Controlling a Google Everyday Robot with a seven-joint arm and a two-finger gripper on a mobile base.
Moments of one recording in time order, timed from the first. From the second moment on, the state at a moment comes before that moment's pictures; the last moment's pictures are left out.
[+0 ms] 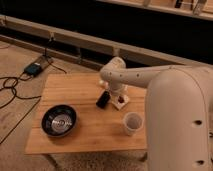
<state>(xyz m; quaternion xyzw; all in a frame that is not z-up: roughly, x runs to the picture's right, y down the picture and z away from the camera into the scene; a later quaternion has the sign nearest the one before) 0.088 0.067 0.865 -0.24 0.18 0.34 0.89</state>
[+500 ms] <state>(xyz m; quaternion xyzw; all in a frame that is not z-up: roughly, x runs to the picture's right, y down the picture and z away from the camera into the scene) 0.104 0.071 0.880 -0.24 0.19 0.34 0.89</state>
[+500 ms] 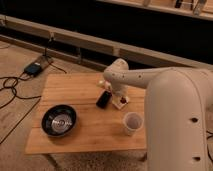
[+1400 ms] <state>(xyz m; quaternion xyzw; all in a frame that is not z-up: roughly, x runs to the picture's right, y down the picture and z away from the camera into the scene) 0.121 0.069 0.900 -0.23 0.19 0.35 0.89</state>
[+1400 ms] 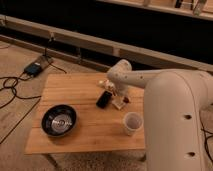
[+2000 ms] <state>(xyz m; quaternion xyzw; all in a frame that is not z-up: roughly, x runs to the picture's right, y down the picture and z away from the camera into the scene) 0.117 0.069 0.909 -0.23 0.17 0.36 0.89</state>
